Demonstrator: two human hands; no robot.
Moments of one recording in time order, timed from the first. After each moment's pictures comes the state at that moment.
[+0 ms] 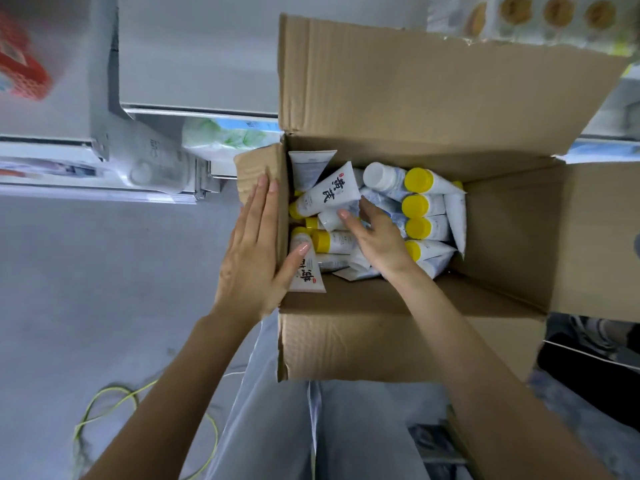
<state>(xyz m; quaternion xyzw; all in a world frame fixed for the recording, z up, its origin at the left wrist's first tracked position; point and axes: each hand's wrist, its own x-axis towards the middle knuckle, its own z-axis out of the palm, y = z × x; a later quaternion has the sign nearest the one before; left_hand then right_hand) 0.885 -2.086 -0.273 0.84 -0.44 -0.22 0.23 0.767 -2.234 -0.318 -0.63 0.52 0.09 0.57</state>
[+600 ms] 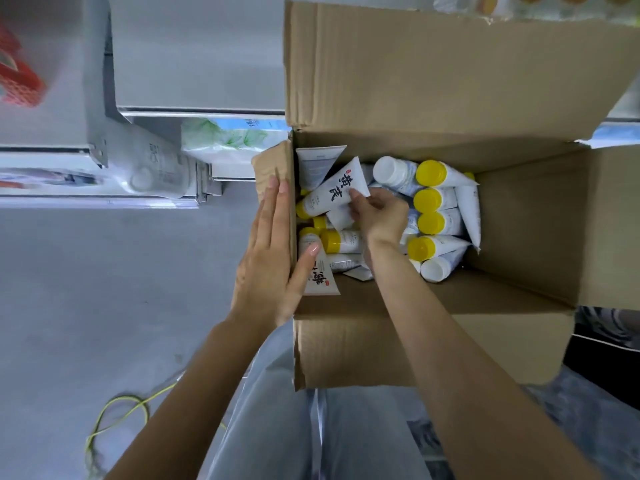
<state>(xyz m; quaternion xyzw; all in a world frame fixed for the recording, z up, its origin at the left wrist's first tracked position) 0.882 -2.086 -0.276 0.82 -0.43 -0.24 0.28 0.804 -2.224 -0.345 -0.47 0.69 -0.13 0.53</state>
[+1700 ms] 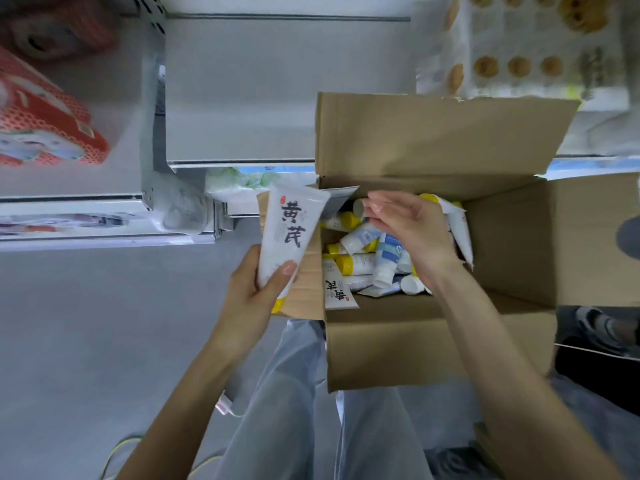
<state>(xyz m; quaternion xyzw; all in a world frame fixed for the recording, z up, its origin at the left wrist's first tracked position) 0.930 -2.053 -0.212 0.73 -0.14 -0.46 0.48 0.803 -2.236 -0.213 -0.49 0.54 -0.14 0.67</state>
